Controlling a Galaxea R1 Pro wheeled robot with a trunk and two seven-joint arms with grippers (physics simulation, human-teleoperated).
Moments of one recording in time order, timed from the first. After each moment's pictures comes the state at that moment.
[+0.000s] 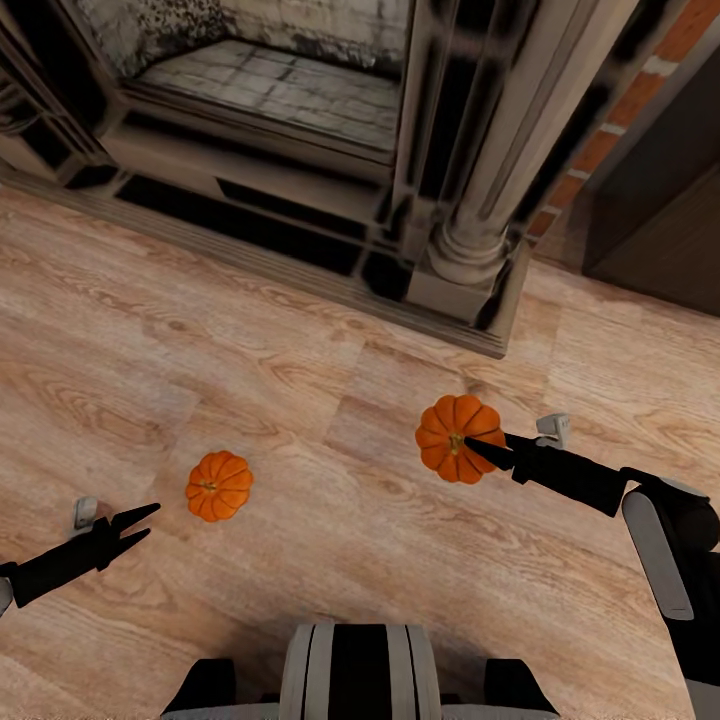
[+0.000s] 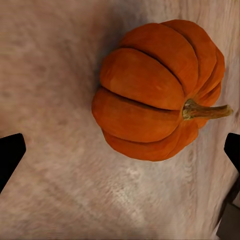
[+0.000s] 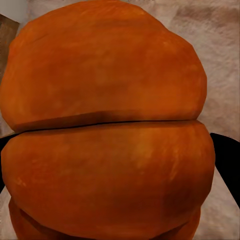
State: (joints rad) left arm -0.62 0.52 0.28 -0.47 0.52 0.66 -1.08; right arm -0.48 -0.26 -0.16 -1.62 -0.43 0.78 0.81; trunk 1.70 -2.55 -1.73
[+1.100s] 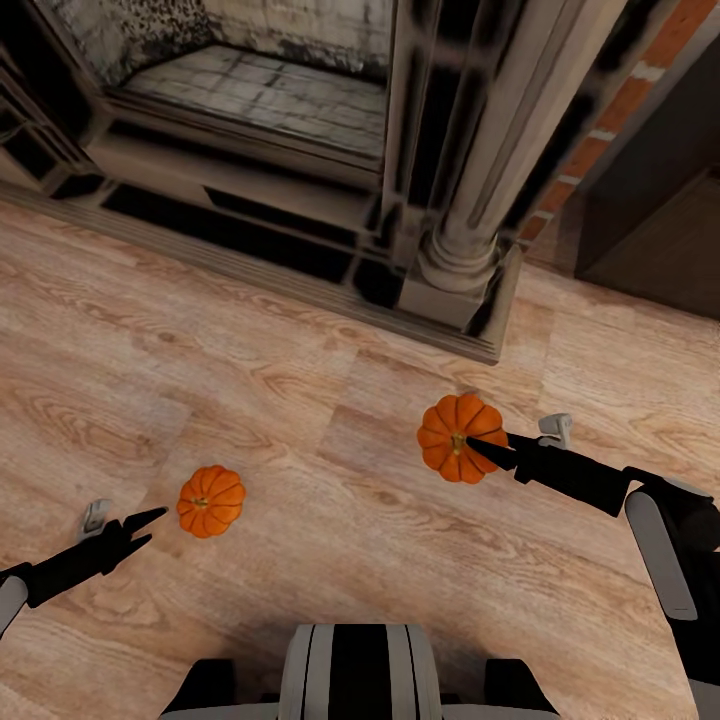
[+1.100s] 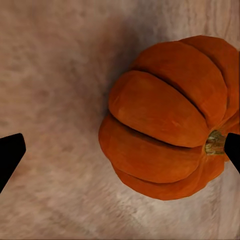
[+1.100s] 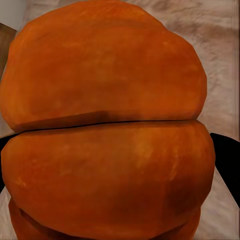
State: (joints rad) left arm -0.62 0.48 0.29 -0.47 0.54 0.63 -0.93; right arm -0.47 -0.27 -0.16 -1.62 -0.43 0.78 0.81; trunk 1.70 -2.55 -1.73
